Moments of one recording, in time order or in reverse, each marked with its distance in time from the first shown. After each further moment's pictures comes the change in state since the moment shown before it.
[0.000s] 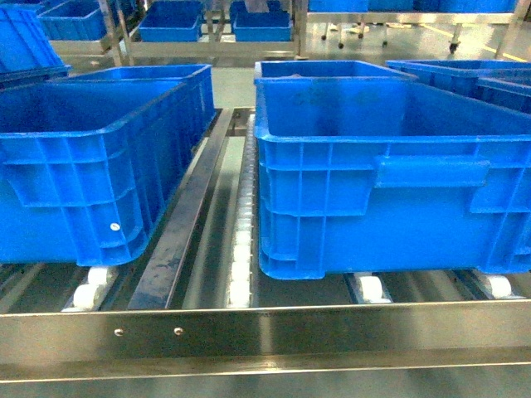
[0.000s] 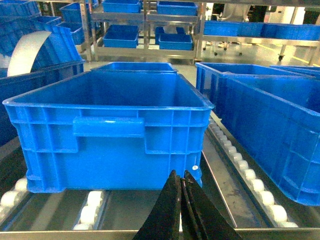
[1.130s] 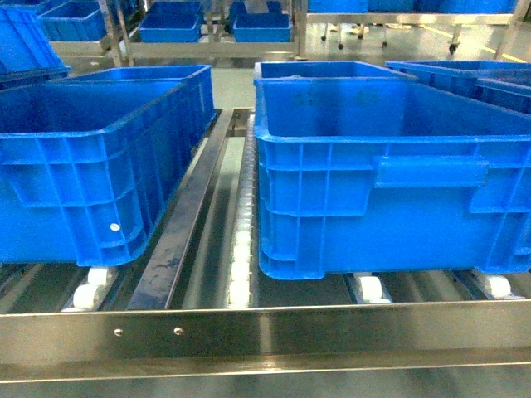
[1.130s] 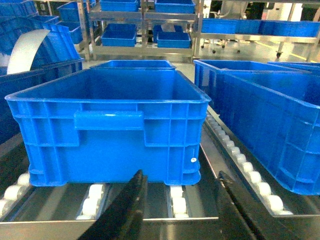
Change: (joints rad) left arm 0.000 -0.185 0.000 -0.197 0.000 -0.001; right arm 0.000 -0.200 0.000 -0.211 0.000 0.002
